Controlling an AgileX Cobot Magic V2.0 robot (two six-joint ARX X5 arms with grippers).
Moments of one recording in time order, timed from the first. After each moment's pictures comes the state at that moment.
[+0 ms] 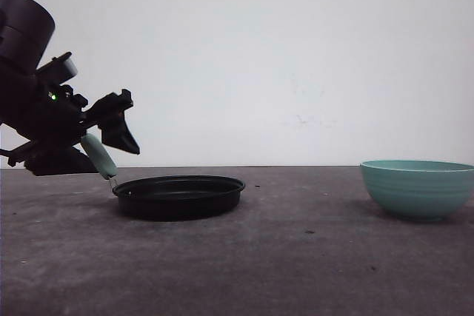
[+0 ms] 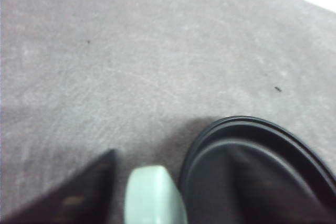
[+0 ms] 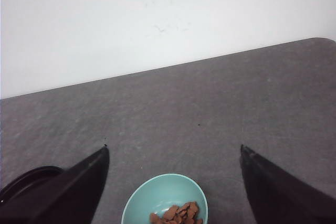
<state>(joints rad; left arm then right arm) -0.23 1.69 0.73 0.53 0.16 -0.36 0.00 0.50 0.69 -0.38 -0.15 0.28</state>
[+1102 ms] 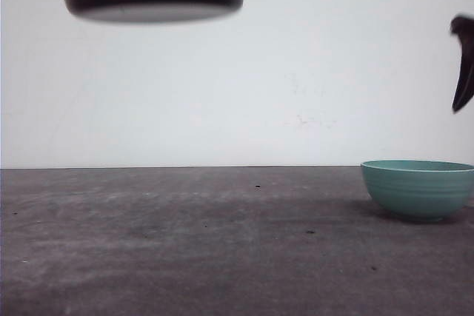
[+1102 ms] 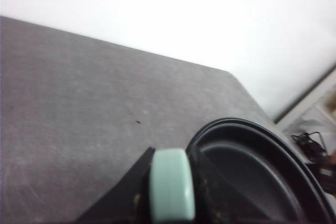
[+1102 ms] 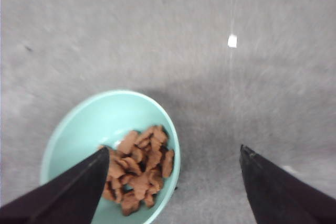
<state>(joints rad) -0.28 0.74 0.73 -0.15 0.29 -0.44 0.00 1.15 0.69 -0.26 -0.18 0.32</state>
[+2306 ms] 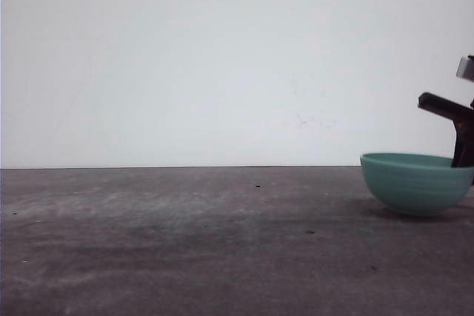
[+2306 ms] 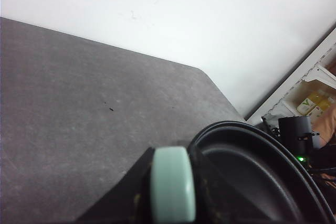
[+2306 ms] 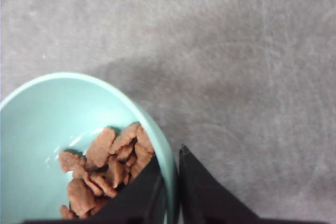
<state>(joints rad) -0.31 0.48 0.73 -0.37 0.34 -0.48 0.00 1.44 0.71 -0.08 -0.28 0.43</state>
